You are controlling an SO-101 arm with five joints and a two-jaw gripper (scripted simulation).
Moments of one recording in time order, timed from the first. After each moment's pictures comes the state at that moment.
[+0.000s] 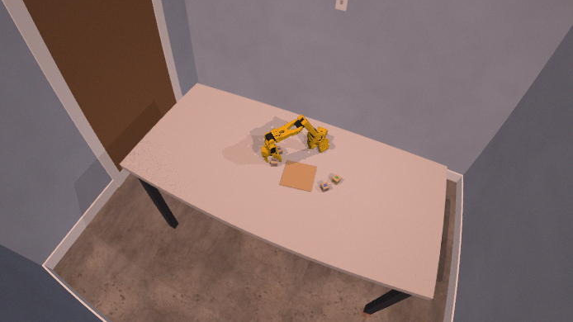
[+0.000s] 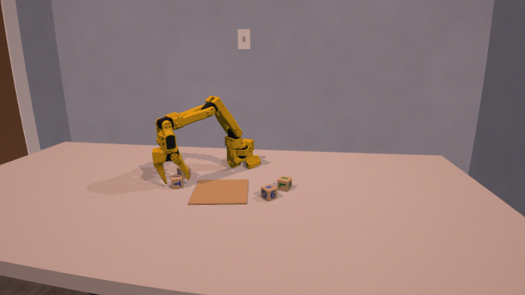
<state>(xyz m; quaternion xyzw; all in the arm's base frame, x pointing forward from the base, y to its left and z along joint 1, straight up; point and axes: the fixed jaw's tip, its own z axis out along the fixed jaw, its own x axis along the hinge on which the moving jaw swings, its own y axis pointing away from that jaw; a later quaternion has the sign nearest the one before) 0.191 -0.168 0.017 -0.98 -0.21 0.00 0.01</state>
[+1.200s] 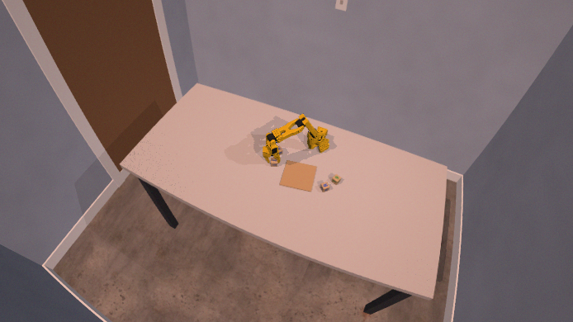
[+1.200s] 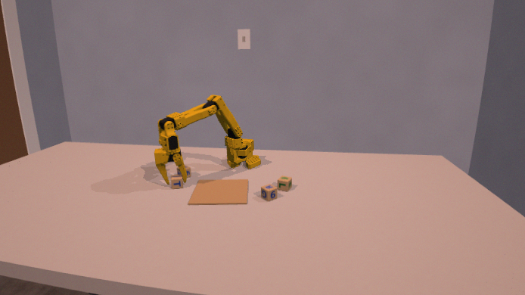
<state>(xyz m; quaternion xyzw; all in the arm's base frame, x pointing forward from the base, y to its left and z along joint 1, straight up) 0.189 -0.163 0.015 -0.98 -0.21 0.00 0.01</state>
